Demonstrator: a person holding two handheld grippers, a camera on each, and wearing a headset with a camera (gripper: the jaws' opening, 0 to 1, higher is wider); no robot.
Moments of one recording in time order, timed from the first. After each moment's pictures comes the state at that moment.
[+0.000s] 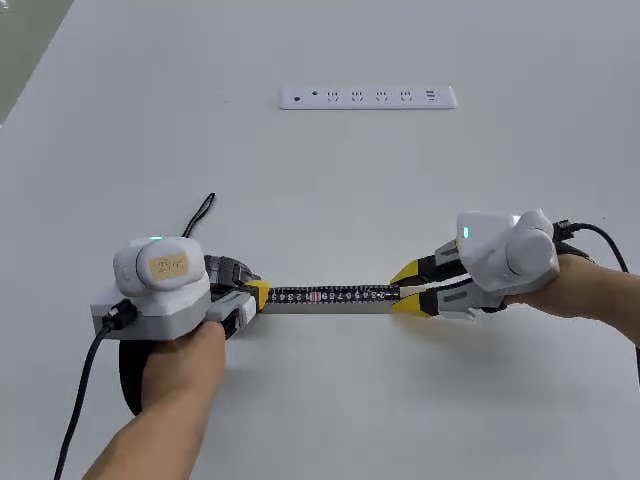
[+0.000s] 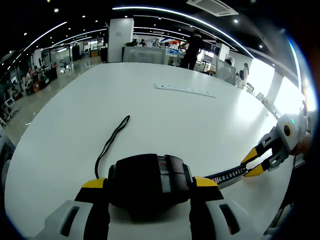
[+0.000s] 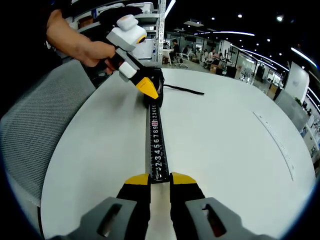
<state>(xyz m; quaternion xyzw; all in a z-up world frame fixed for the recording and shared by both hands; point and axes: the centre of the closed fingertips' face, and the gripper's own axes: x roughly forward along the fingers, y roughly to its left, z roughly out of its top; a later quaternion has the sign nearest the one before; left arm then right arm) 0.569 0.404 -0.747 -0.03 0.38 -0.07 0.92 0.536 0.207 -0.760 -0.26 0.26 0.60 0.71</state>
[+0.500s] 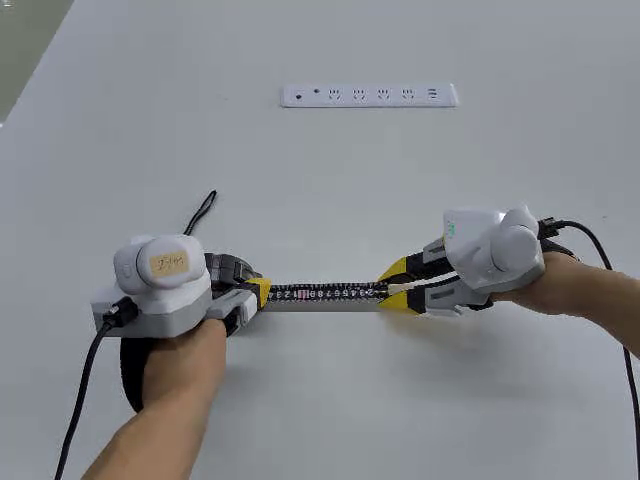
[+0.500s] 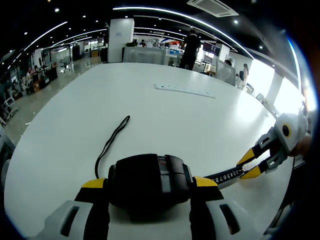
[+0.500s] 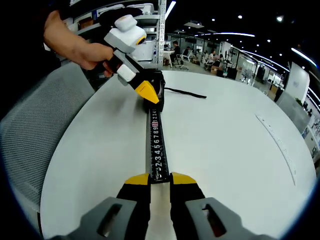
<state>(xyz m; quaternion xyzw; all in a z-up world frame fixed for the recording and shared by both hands) 0.567 0.404 -0.746 -0.03 0.38 -0.07 0.92 0.540 0.221 -0.764 -0.25 0.26 0.60 0.71</state>
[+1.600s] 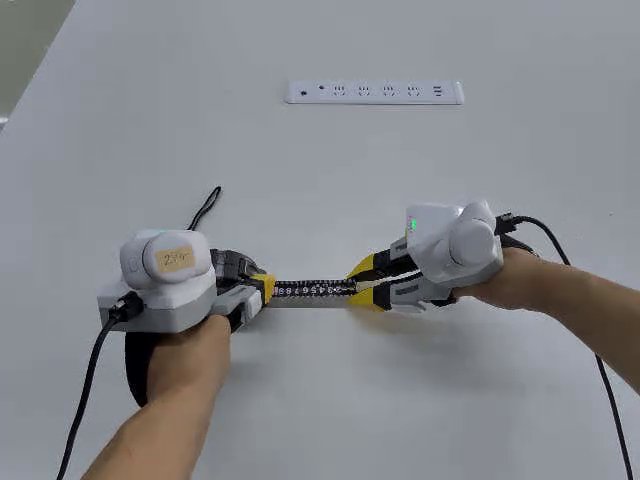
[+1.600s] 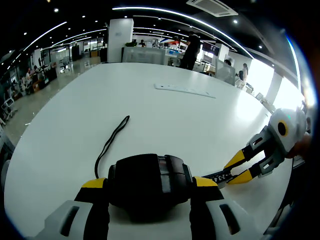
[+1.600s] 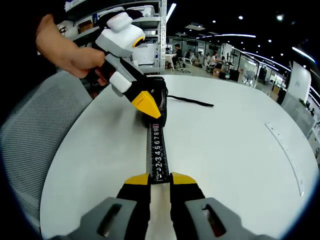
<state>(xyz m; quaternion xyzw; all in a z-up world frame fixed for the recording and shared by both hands) 0.565 0.404 -0.744 -0.03 0.38 -0.08 0.92 0.543 0.266 -0.764 -0.24 0.25 0.61 0.71</state>
